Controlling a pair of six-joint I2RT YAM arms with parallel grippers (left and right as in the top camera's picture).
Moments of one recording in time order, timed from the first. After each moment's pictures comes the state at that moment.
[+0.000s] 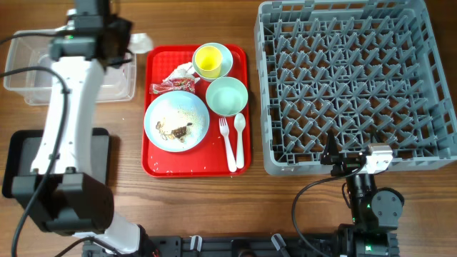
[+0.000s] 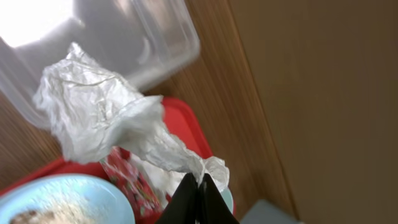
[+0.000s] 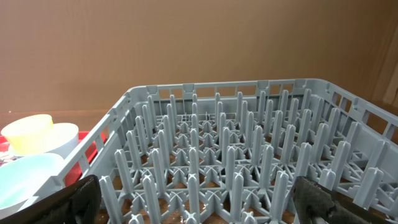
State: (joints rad) left arm 0.02 1.76 1.71 -0.84 -0.08 -1.17; right arm -0.08 0.02 0.01 0.00 -0.11 0.04
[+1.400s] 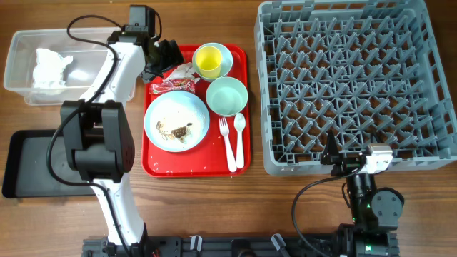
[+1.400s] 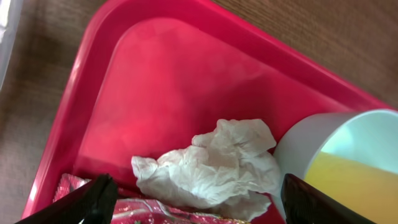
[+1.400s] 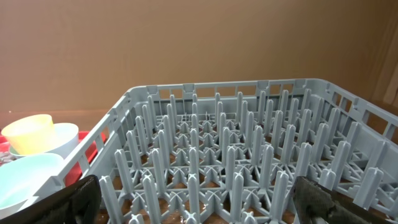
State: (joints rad) left arm -0.08 2.15 1.71 -0.75 0.13 -0.51; right arm -0.08 0.02 0.01 0.00 -0.11 0.04
